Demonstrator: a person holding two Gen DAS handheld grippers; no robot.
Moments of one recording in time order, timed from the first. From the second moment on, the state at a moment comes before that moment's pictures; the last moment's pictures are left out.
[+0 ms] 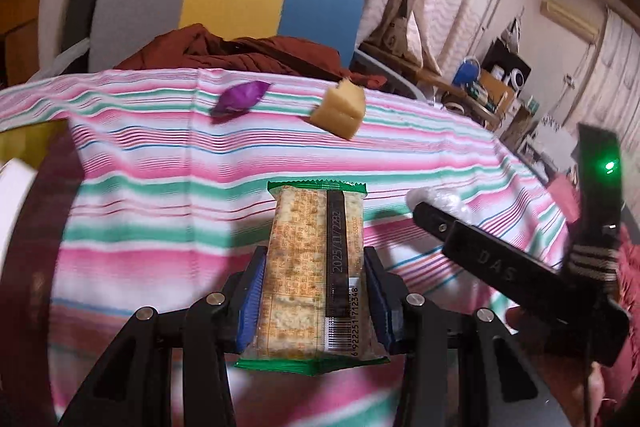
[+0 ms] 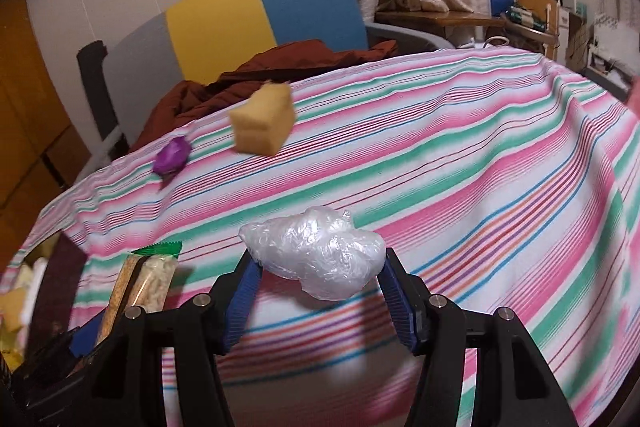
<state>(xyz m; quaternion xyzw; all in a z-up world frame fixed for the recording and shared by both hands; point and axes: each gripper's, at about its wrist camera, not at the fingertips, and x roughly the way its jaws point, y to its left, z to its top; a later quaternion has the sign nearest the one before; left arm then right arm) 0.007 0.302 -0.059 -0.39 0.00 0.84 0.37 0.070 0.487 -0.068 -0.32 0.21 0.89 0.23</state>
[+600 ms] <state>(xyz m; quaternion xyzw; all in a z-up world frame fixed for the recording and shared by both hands) 0.001 0.166 -0.008 -0.36 -0.09 0.87 0.32 0.052 0.375 -0.028 -0.32 0.19 0.92 0.11</state>
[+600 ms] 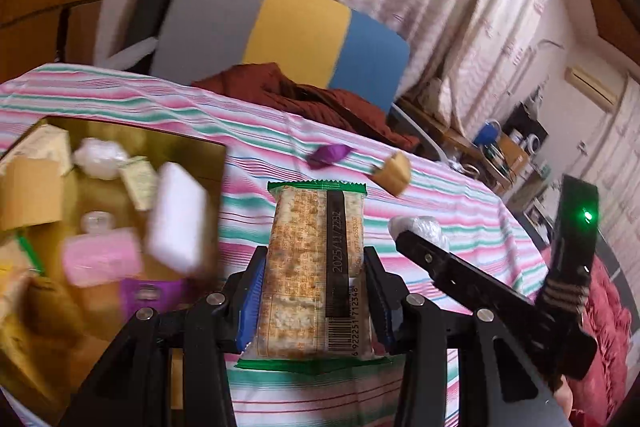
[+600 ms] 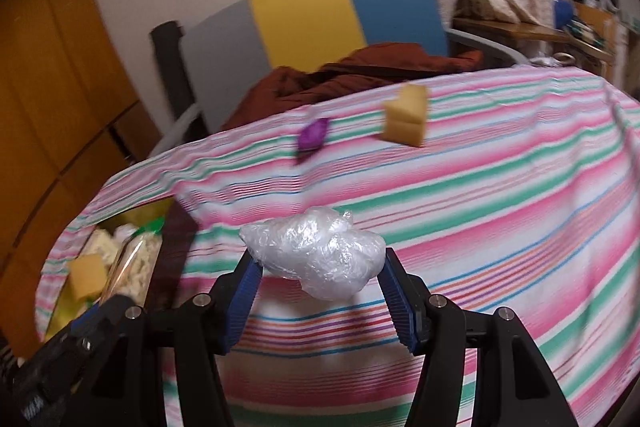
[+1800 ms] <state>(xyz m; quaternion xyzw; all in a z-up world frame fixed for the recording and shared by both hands) -0.106 0.044 -0.016 -0.41 -0.08 0.89 0.17 -0.001 0.181 -0.017 -0.39 0.10 0.91 -0.11</state>
